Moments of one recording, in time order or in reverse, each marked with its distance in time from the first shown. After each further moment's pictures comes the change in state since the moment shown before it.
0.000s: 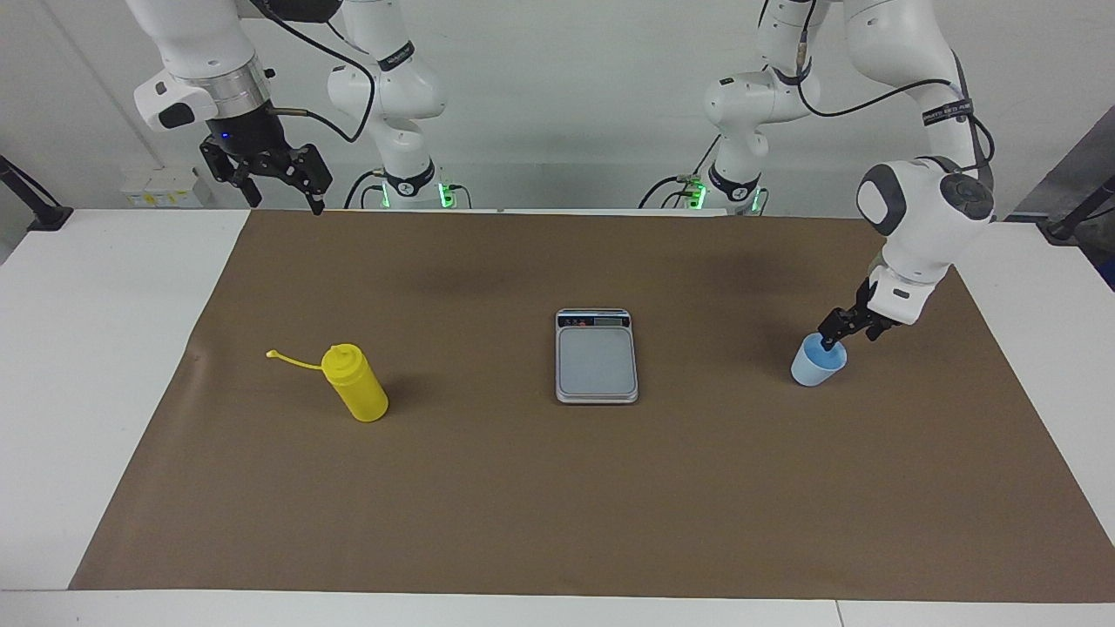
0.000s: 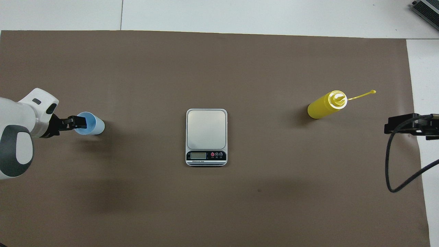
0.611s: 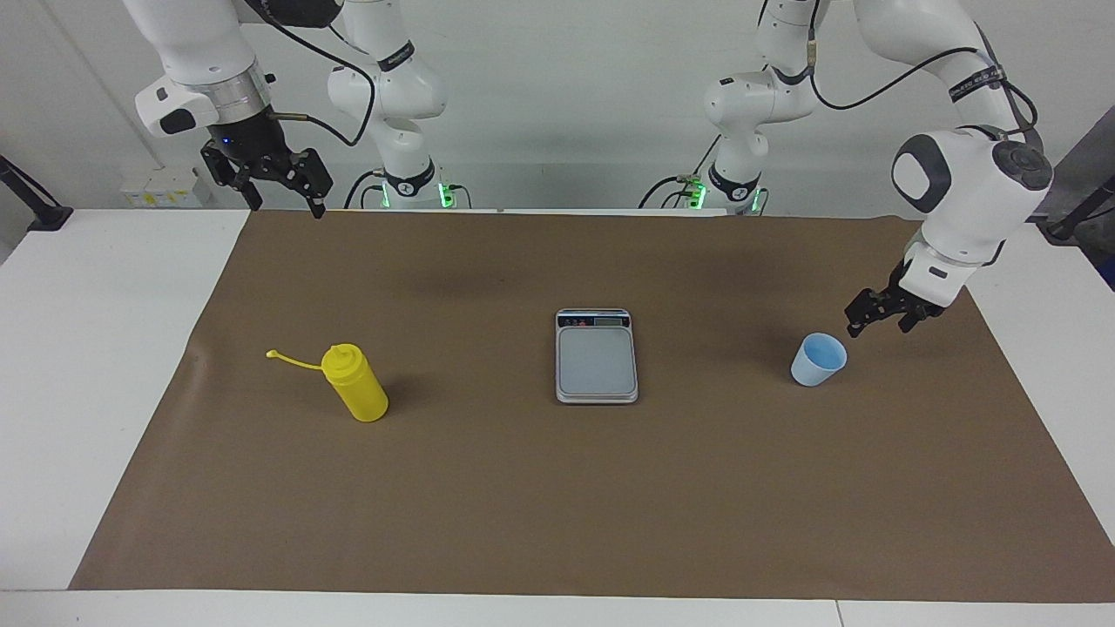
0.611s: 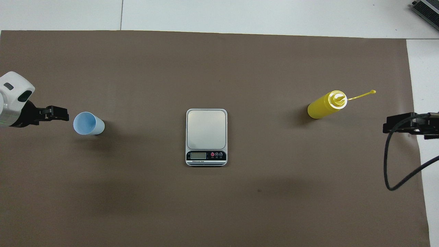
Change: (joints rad) left arm 0.020 -0.015 0.019 0.180 0.000 -0.203 0.111; right arm 0.000 0.007 0.000 0.000 0.000 0.002 0.000
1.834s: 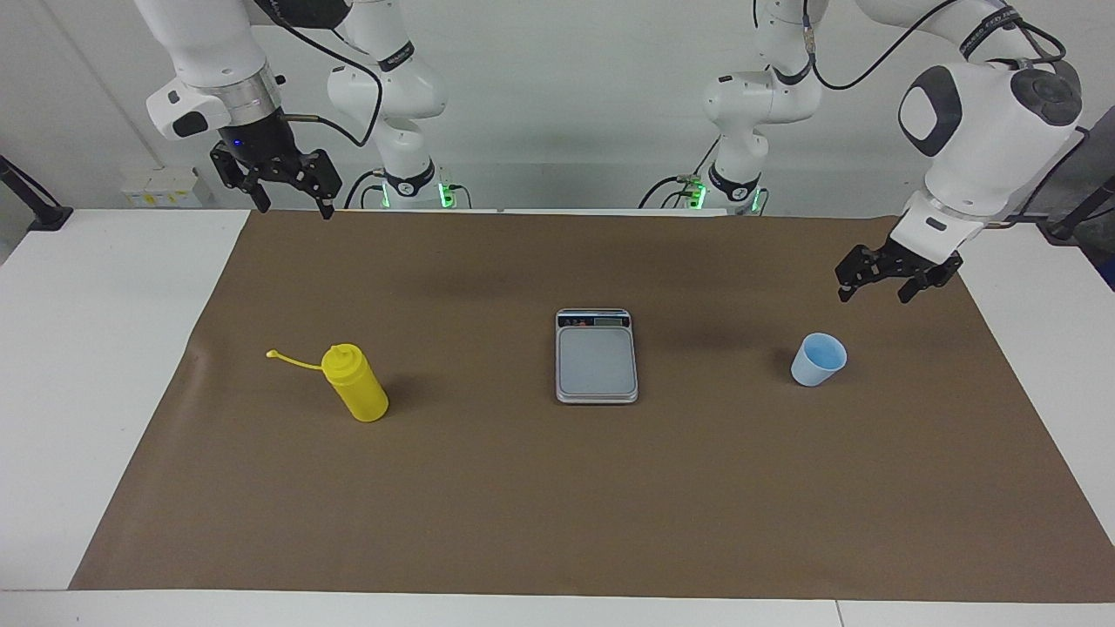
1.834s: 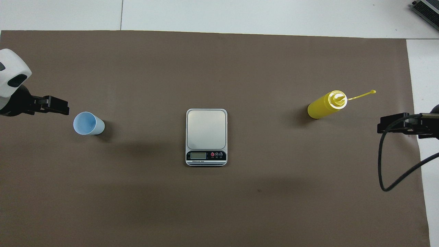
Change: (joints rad) left arm -0.092 -0.021 -0.003 0.235 0.008 -0.301 0.071; right arm 0.021 0.005 0.000 0.000 0.000 0.001 0.000
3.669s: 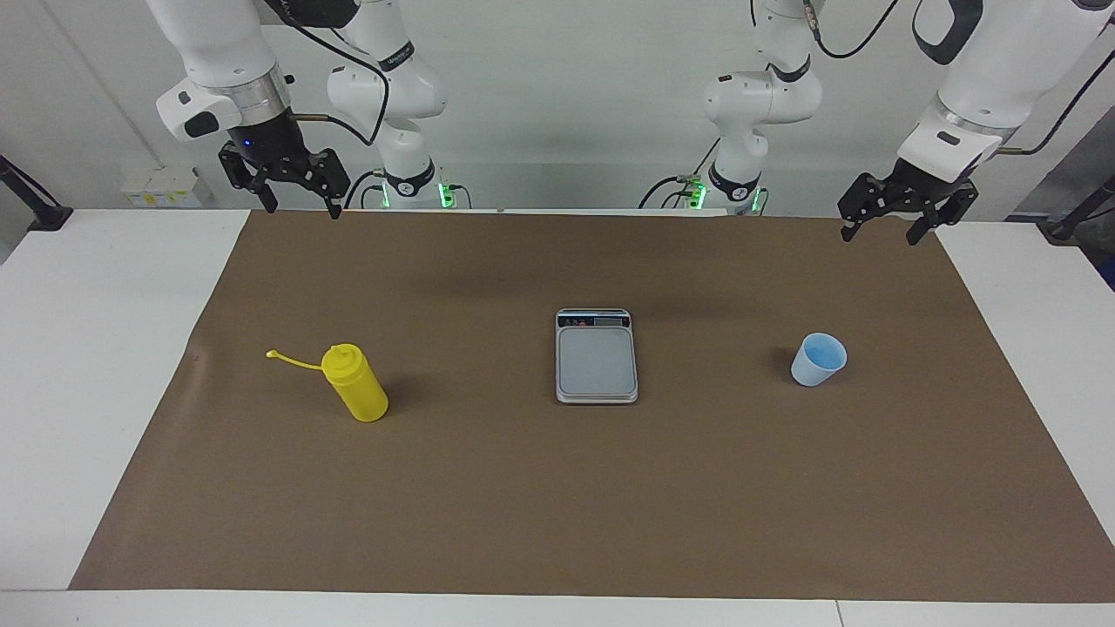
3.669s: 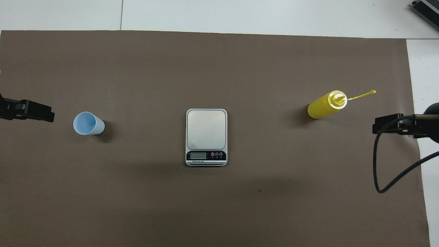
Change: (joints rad) left arm -0.032 -0.070 -0.023 0.178 -0.002 -0.244 -0.011; right arm 0.018 0.000 0.004 0.000 0.000 0.000 0.000
